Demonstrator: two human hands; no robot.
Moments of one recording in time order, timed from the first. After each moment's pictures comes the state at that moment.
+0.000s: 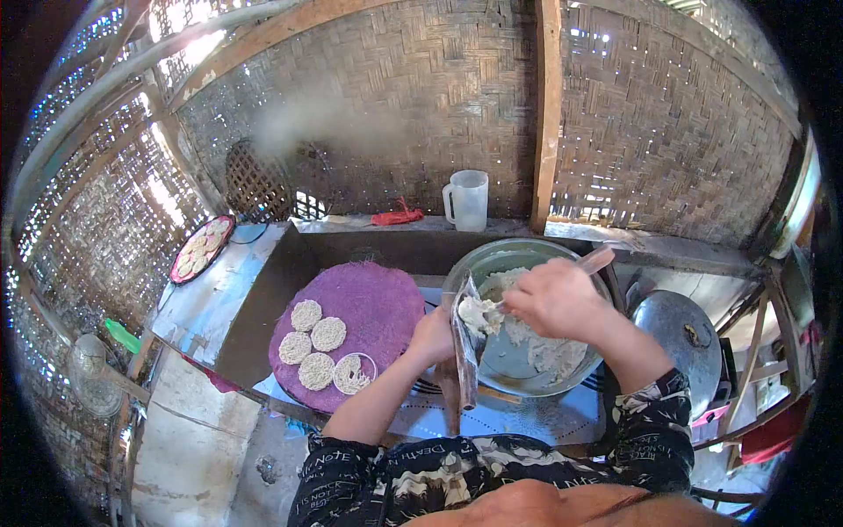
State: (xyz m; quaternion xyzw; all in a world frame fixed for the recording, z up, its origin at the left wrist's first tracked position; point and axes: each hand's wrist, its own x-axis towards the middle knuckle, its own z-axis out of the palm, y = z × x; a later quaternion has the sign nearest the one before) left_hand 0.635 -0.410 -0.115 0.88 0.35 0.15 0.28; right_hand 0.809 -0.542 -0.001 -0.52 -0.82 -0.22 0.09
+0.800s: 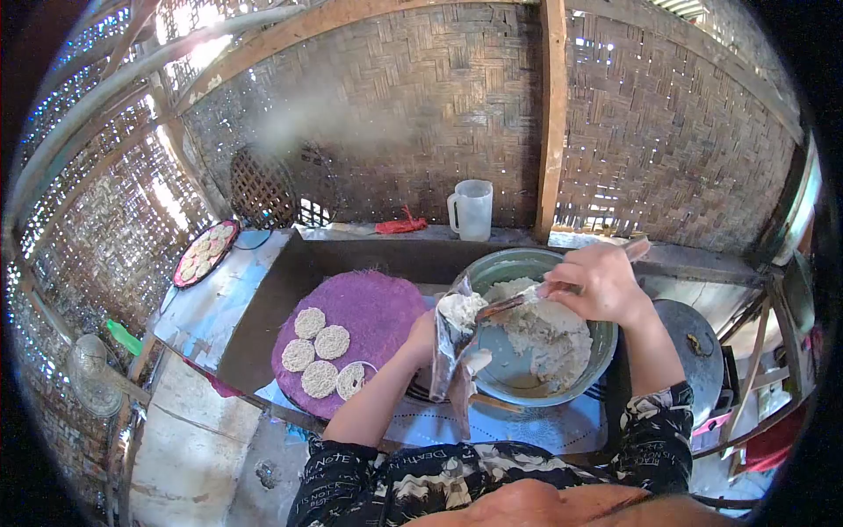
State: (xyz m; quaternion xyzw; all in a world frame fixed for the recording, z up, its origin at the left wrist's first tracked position) left_hand 0.635 -0.367 -0.157 0.85 0.21 0.29 0.39; right_hand 0.850 -0.550 0.024 -0.52 -0.79 -0.23 0.24
